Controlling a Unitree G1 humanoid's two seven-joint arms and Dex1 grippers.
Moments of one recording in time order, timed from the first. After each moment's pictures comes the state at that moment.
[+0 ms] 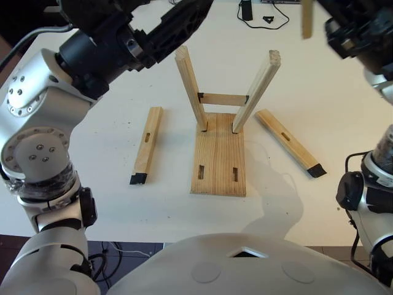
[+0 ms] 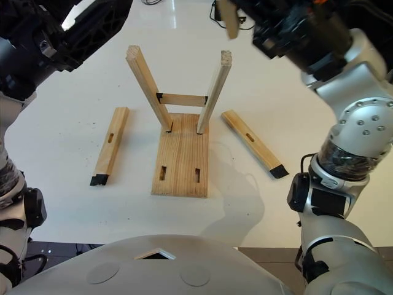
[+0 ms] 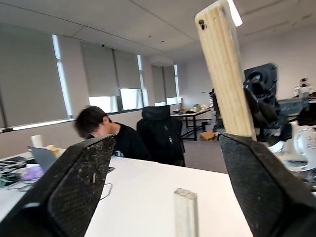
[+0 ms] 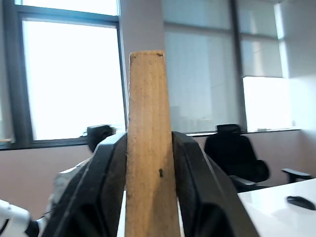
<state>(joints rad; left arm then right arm) -0.53 0.62 0.23 -0.59 -1.20 0.70 -0.41 -0.64 -0.48 -0.26 -0.39 1.30 0.83 0.62</state>
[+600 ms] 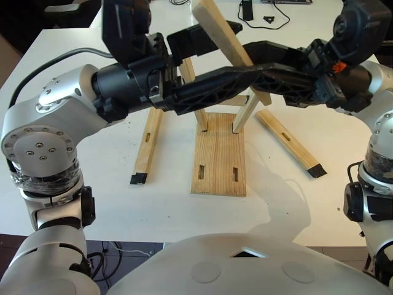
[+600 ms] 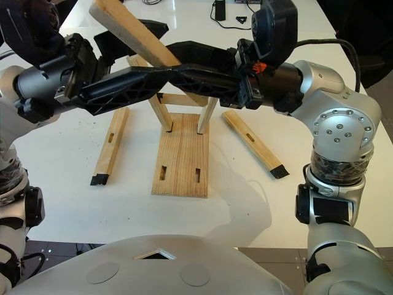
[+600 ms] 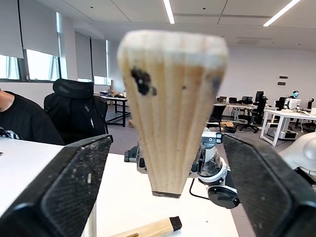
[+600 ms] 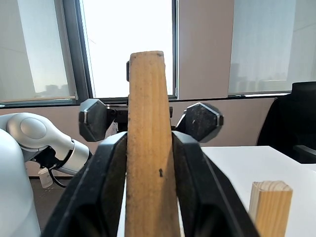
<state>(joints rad) -0.54 0.64 0.12 -0.59 -1.45 0.81 -0.48 -0.56 -0.56 -0.10 -0.41 1.17 0.81 0.91</state>
